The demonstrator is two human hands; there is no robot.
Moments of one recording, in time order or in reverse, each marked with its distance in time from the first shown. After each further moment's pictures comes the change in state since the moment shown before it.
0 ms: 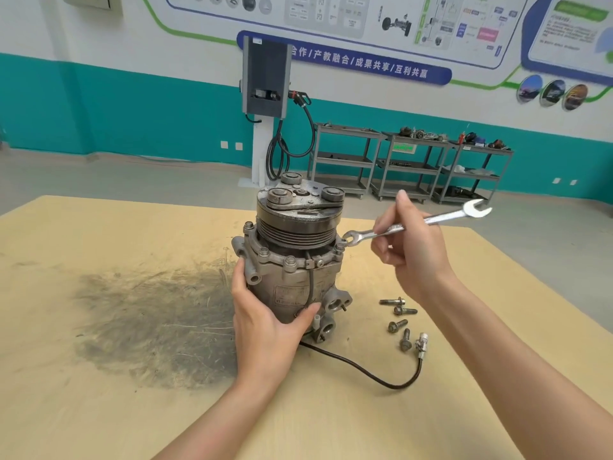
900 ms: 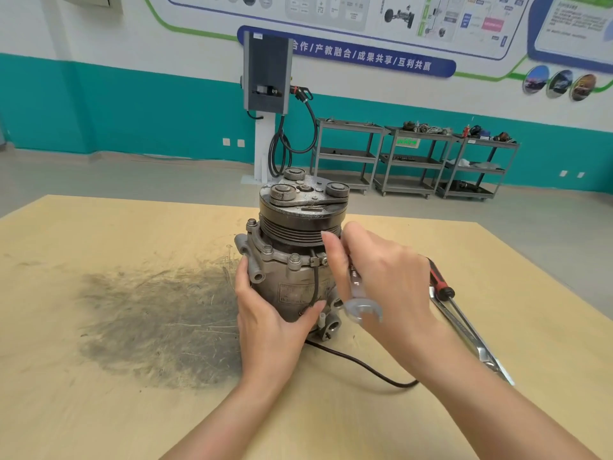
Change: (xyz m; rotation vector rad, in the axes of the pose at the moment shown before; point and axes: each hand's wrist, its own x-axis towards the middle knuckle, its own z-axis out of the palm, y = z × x) left_hand 0.000 -0.003 0.000 -0.013 -0.010 0.009; right_hand -0.054 0.008 0.043 -1.221 0.131 -0.879
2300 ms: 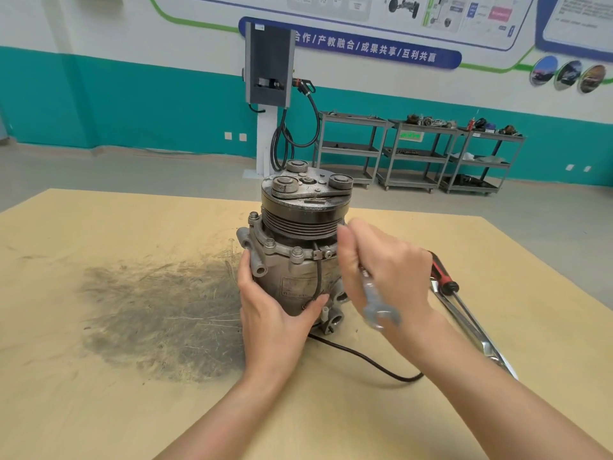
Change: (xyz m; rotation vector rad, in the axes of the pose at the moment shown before) left_hand 0.000 0.002 0.001 0.009 0.007 0.002; right_hand -0.004 0.009 0.016 0.089 0.116 0.003
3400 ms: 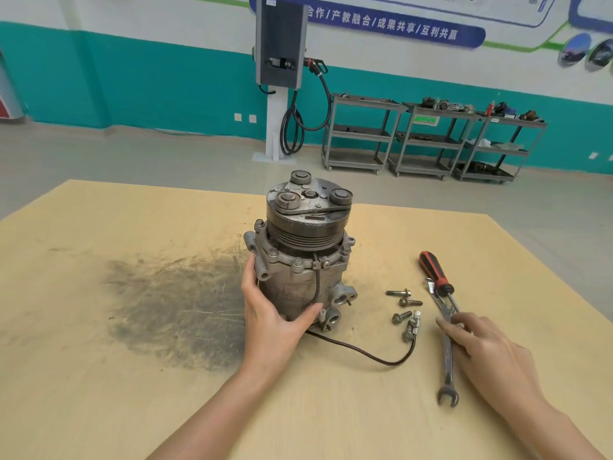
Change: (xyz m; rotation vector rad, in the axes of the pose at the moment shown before) left_hand -0.002 0.011 -0.014 -0.065 -0.097 -0.069; right_hand -0.112 0.132 -0.088 -0.351 -0.718 0.202
